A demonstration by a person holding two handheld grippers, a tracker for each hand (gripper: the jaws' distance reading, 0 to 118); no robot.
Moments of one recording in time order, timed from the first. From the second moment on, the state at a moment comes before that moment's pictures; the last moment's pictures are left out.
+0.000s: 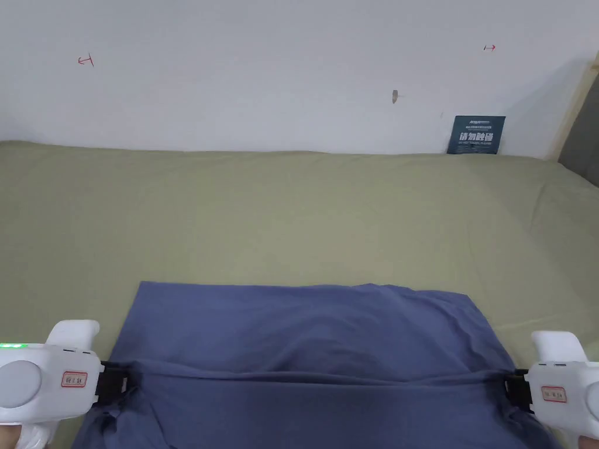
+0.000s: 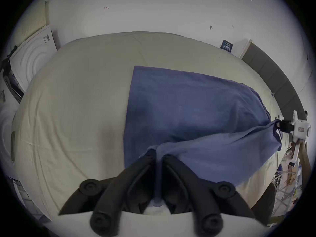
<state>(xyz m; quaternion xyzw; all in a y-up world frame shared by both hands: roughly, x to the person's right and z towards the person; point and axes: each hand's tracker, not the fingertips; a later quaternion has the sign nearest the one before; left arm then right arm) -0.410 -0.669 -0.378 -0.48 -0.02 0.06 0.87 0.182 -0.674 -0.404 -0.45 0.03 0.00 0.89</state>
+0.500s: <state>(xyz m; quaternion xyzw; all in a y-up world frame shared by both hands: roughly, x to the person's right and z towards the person) -0.429 -0.643 -0.280 -0.44 0.04 0.09 0.89 0.188 -0.637 -0.292 -0.39 0.00 -0.02 0.92</state>
